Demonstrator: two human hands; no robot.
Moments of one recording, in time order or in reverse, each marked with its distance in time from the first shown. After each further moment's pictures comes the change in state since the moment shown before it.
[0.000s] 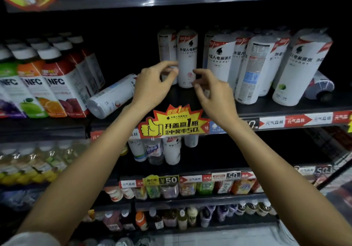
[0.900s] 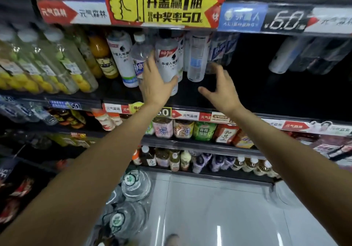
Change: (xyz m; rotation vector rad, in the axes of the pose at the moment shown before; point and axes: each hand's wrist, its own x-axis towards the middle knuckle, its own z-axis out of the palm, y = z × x) left_hand -0.199 -0.105 0.170 0.167 0.130 -0.536; right_hand -0.170 0.171 0.105 0.064 -0.407 0.232
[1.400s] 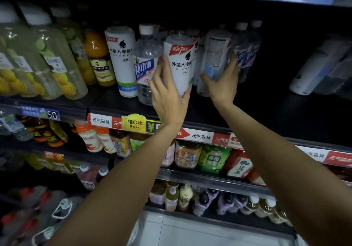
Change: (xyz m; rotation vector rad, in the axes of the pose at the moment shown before) left_hand 0.011 -0.052 0.093 0.154 0.502 0.167; right_hand 0.099 0.037 0.088 0.141 0.475 0.062
